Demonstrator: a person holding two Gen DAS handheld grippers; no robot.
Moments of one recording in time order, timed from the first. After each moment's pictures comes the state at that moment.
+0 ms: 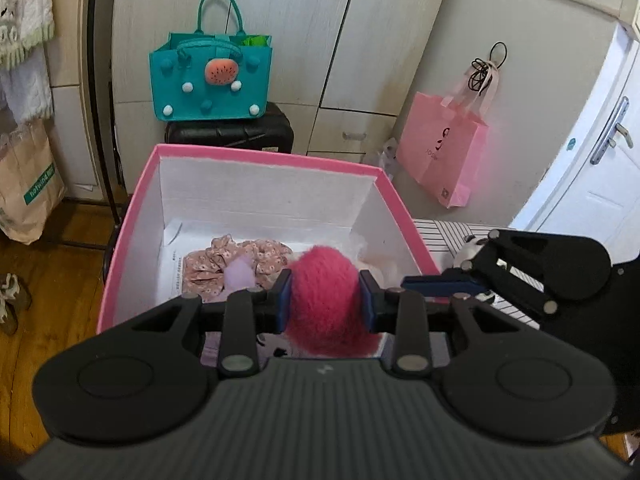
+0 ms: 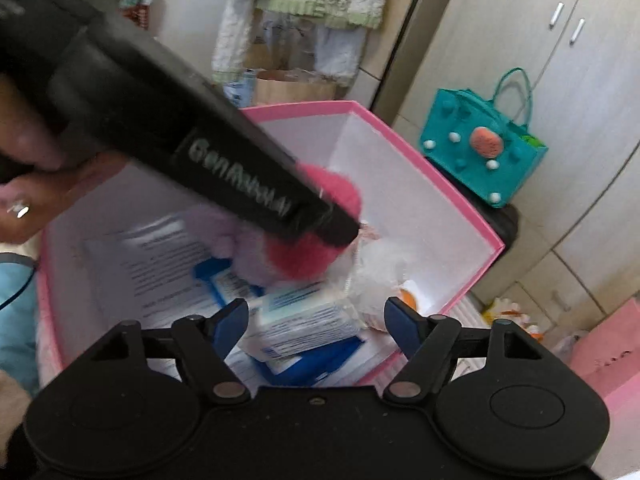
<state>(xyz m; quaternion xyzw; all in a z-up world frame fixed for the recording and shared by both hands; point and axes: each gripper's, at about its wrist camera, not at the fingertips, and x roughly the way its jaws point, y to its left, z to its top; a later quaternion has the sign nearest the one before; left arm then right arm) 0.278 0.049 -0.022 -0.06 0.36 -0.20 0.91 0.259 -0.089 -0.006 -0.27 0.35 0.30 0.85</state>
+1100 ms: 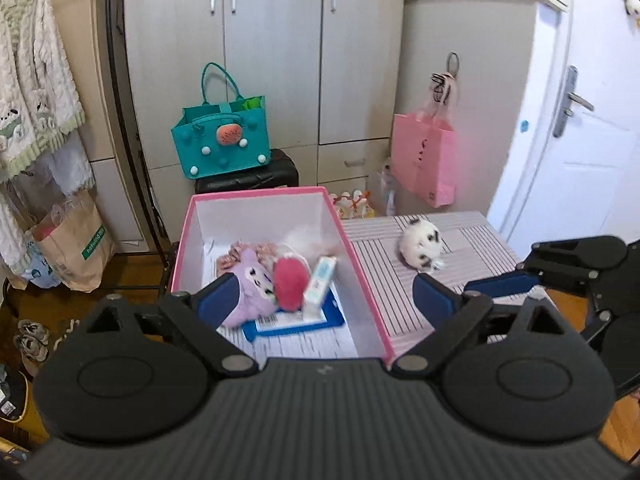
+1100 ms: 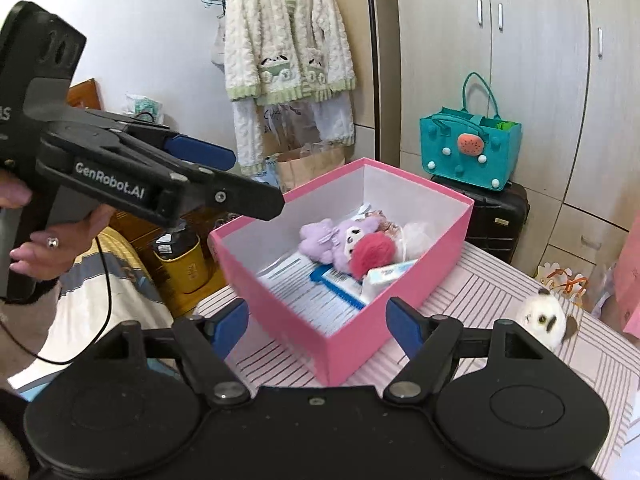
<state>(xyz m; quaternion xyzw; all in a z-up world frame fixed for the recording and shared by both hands) 0.098 0.028 0.089 0.04 0.30 -0.18 0.94 0.092 -0.181 0.067 -0.07 0.30 0.33 0.89</state>
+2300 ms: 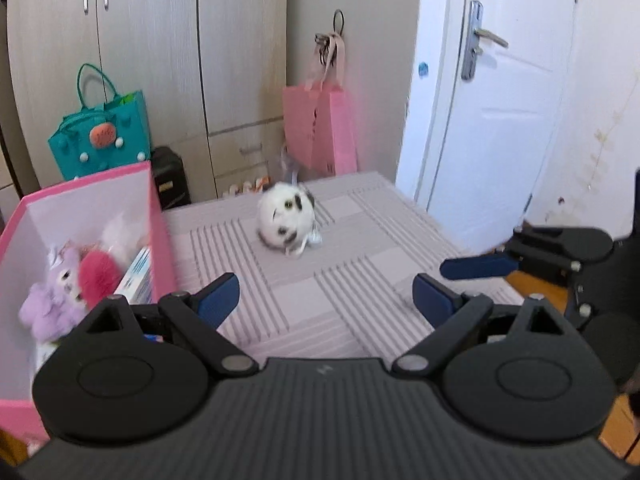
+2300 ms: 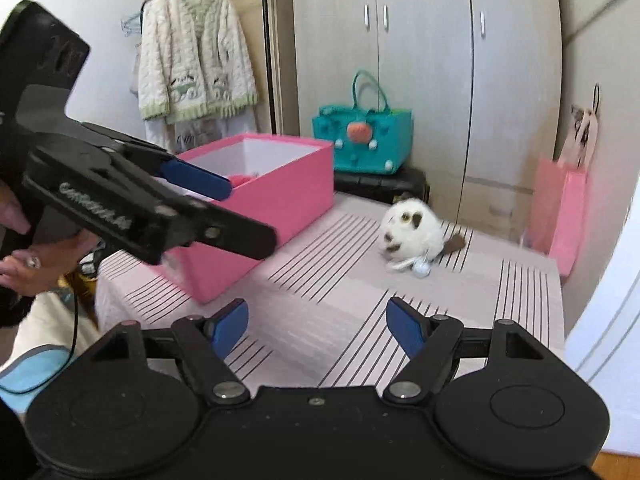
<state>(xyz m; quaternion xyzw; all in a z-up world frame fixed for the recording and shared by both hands) 0.108 -0.115 -0.002 0.07 0.29 -0.30 0.91 0.066 -0.300 -0.036 -0.04 0.24 0.21 0.95</state>
